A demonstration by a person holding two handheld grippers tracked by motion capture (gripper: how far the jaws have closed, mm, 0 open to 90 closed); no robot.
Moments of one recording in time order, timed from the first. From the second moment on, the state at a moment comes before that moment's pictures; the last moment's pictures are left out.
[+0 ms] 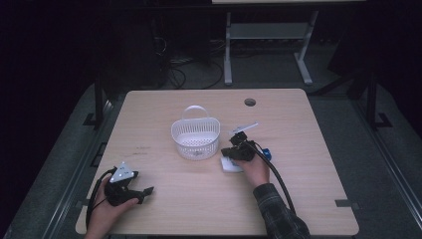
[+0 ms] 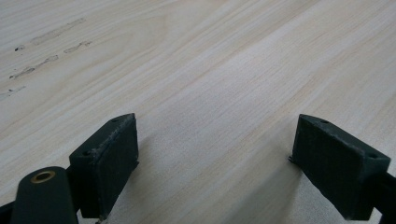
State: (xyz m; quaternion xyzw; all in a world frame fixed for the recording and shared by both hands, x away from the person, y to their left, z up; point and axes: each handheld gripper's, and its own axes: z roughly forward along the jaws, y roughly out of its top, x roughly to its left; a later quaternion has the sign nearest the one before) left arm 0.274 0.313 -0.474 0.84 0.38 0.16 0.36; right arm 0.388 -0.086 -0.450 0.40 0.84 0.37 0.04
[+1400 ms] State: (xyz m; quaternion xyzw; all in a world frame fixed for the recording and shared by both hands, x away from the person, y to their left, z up) left arm 0.274 0.312 -0.475 0.84 0.38 0.16 0.36; right arm 0.333 -0.096 -0.450 0.36 0.87 0.35 0.02
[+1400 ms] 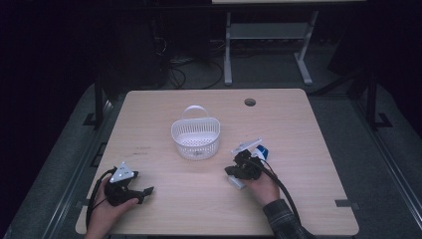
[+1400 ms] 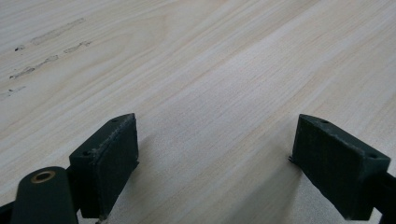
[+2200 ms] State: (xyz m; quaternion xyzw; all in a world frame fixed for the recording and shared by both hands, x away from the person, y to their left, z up) left arm 0.274 0.312 -0.475 0.84 0.38 0.16 0.36; right arm 0.302 -0.120 -0.451 0.37 0.86 0.35 0.01
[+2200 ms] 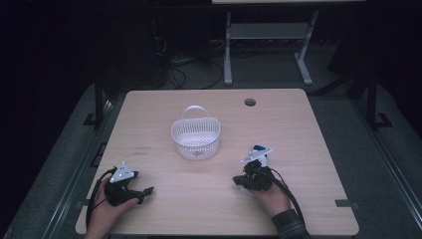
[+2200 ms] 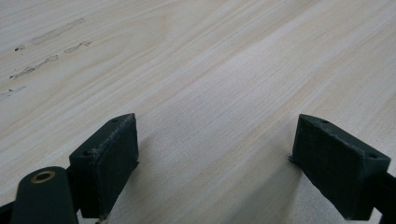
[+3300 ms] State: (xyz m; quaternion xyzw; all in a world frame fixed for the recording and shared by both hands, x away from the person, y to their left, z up) left arm 0.275 0.313 -0.474 0.84 0.37 0.16 0.36; right arm 0.275 -0.171 -0.452 0.41 0.85 0.34 0.02
